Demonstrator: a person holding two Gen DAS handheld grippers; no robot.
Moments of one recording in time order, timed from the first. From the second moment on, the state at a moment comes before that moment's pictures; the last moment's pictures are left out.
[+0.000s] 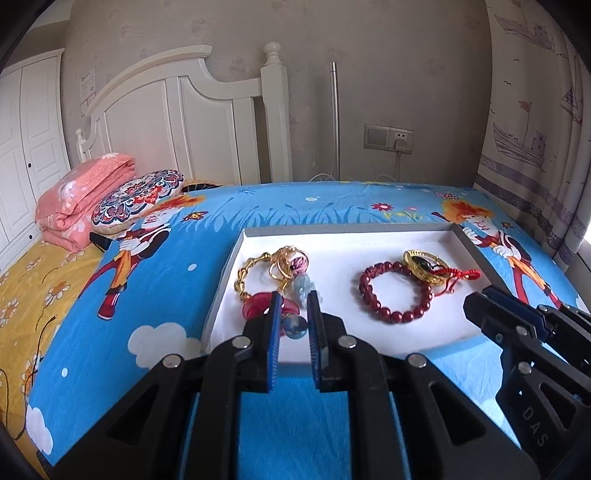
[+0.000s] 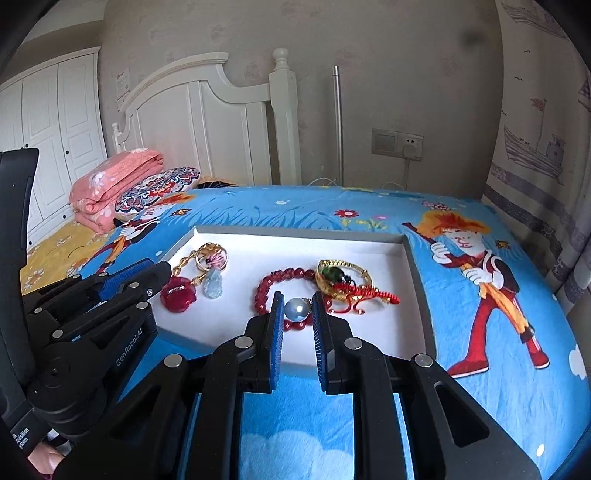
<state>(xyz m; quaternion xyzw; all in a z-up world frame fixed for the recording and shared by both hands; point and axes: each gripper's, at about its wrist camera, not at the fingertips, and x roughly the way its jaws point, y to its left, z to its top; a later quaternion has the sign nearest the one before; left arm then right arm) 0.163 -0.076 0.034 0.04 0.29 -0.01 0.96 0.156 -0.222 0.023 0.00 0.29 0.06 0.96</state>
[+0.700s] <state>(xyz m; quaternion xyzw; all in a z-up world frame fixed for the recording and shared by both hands) 0.248 -0.087 0.021 0.04 0.32 0.01 0.95 0.215 -0.227 0.002 -0.02 0.33 0.04 0.94</state>
